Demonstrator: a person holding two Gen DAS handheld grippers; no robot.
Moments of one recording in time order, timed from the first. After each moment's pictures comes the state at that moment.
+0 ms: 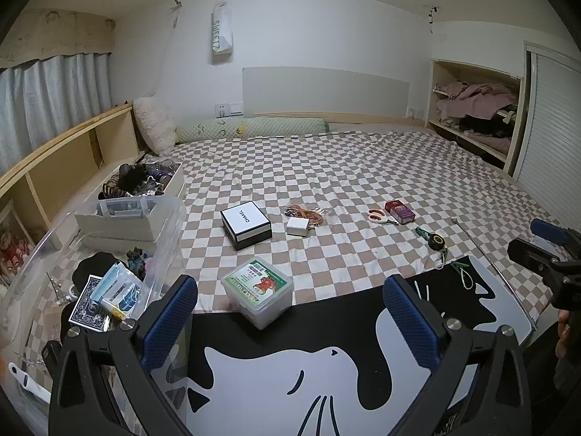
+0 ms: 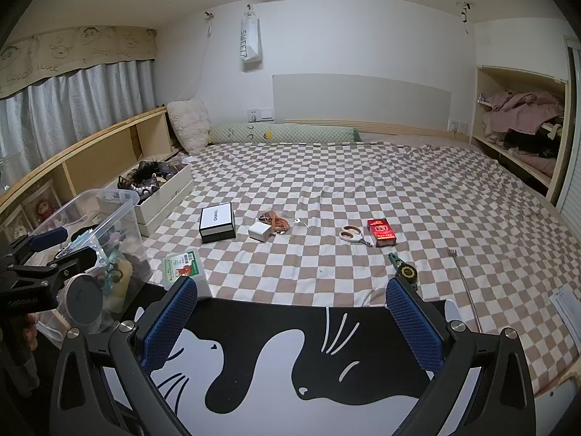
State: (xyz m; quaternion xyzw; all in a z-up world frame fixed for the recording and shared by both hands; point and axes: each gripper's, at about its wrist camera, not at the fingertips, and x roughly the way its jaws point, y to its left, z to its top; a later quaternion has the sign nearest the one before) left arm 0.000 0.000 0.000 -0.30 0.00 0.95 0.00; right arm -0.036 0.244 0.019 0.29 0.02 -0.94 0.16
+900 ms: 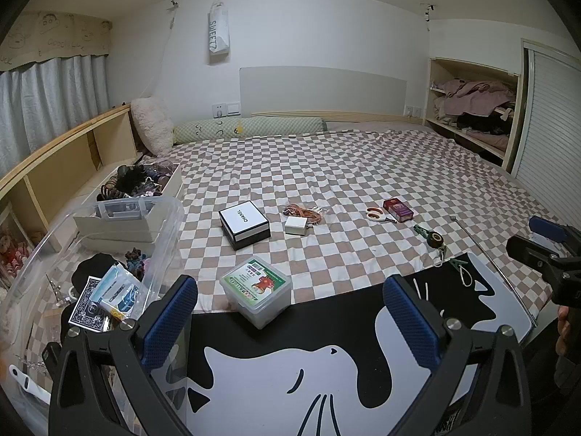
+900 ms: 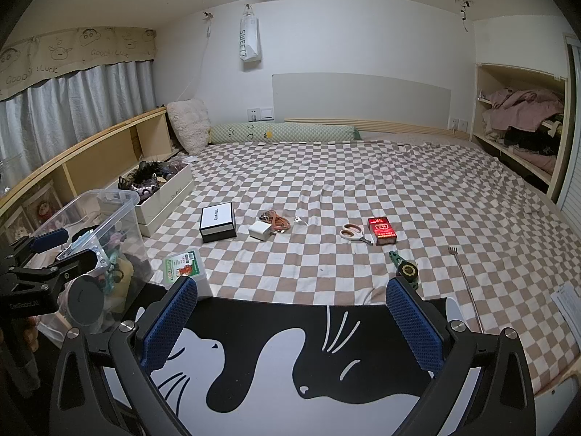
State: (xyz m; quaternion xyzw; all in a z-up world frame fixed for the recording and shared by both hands) left arm 0.000 0.003 0.000 -0.30 0.00 0.95 0.00; right arm -0.035 0.243 0.020 0.29 0.02 -0.94 0.16
